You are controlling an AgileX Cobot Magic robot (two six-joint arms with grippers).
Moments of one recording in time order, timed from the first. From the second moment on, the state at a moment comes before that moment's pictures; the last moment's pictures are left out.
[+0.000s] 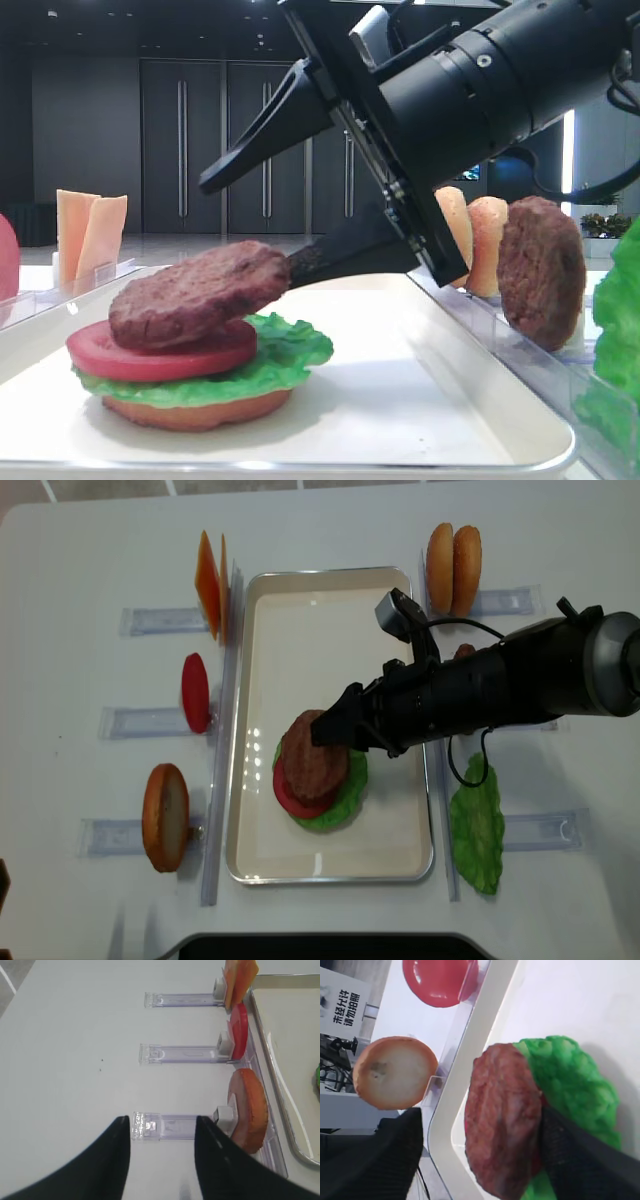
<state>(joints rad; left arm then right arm) 0.10 -0.02 -0.48 0.01 1.11 0.04 0.51 1.84 -0.83 1.76 0.80 -1.32</state>
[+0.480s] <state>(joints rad) 0.10 -0.02 -0.48 0.01 1.11 0.04 0.51 1.71 -0.83 1.60 0.69 -1.27</state>
